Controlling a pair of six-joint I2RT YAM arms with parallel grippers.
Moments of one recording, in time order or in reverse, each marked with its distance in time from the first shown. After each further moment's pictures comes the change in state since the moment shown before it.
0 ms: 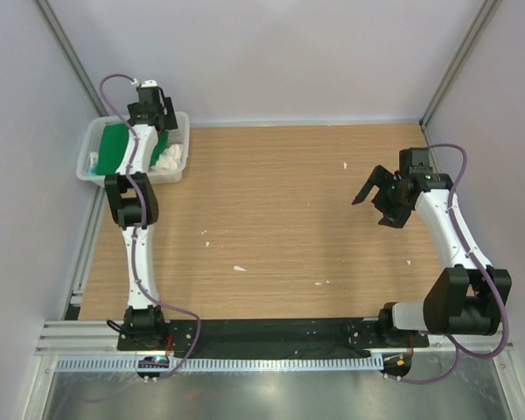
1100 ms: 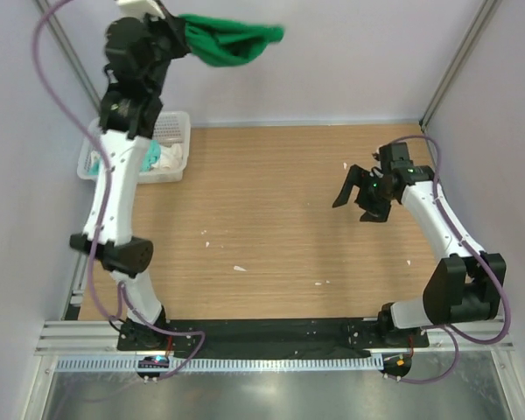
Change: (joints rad) left arm -0.310 -0.569 0.096 0.068 0.040 -0.089; right arm 0.079 0.074 0.050 0.000 -0.108 -0.096
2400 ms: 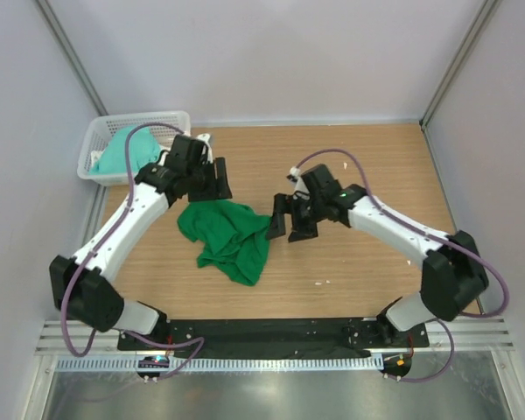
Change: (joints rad) left arm -0.159 -0.483 -1.121 -0.353 0.293 -0.222; right arm 0.552 0.031 -0.080 0.285 -0.188 0.109
